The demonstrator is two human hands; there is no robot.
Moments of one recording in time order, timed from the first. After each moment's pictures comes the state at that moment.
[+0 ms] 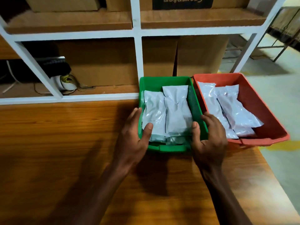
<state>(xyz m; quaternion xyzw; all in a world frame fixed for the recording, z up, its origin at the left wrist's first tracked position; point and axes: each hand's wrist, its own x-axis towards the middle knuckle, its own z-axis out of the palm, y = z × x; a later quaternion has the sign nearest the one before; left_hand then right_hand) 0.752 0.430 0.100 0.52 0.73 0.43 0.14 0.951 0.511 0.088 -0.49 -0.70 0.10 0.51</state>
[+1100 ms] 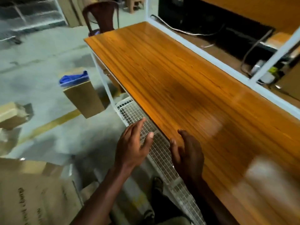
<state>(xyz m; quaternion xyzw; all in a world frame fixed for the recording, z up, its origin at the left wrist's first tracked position) 0.533 -0.058 0.019 0.15 0.91 0.37 -0.08 0.590 0.130 -0.007 -0.07 -0.92 0.30 0.23</state>
